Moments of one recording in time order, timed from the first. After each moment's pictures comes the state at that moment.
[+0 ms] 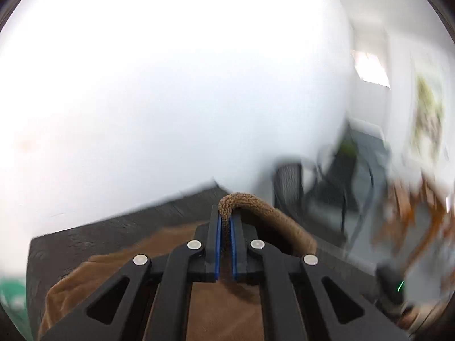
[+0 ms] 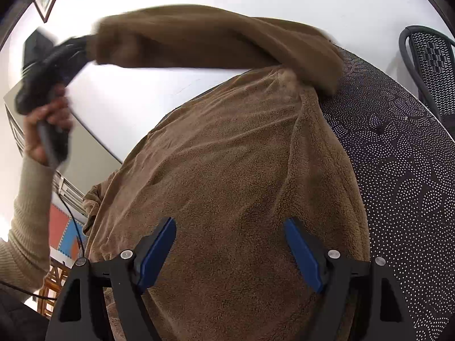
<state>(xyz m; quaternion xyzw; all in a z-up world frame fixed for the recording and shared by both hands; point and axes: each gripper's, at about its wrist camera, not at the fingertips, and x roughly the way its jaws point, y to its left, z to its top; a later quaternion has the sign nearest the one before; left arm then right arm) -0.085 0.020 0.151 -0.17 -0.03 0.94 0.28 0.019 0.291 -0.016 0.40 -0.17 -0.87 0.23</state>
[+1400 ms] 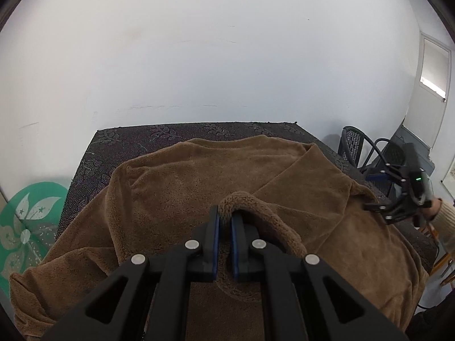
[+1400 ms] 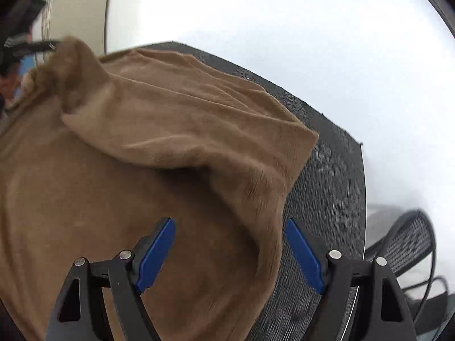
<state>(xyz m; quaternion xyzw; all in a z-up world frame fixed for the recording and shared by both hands) -0.066 -0.108 0.011 -0.31 -0.04 0.93 0.17 -0.119 0.217 0.000 0.38 0.30 -0.85 0.21</state>
